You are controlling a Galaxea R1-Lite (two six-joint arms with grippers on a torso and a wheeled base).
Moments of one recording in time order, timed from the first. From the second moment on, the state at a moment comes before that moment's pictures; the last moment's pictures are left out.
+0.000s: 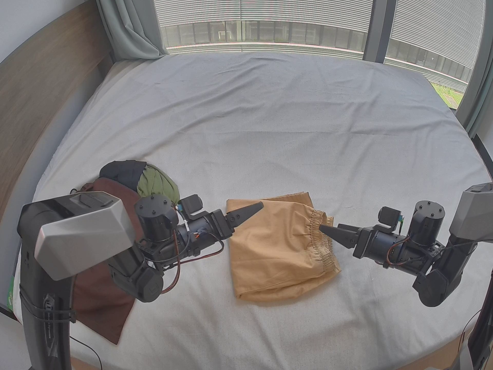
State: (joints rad) left arm -0.44 2.37 -0.88 -1.50 -0.50 -0.77; right arm 0.30 2.10 -0.41 -1.54 0.48 0.48
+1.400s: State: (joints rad) left arm -0.11 2.09 -0.48 -1.55 -0.69 -0.26; right arm 0.39 2.27 -0.43 -1.54 0.44 0.48
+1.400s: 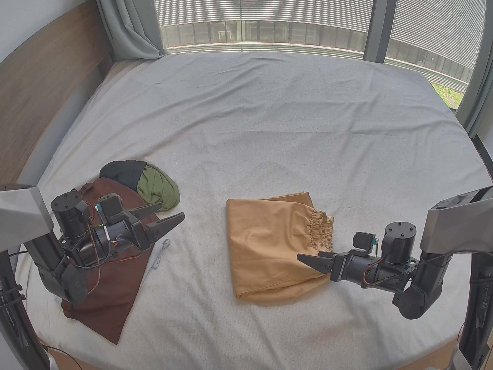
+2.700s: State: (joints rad) left arm -0.09 2.15 -0.46 -1.55 -0.71 -0.02; right arm 0.38 2.35 -0.44 -1.54 0.40 0.47
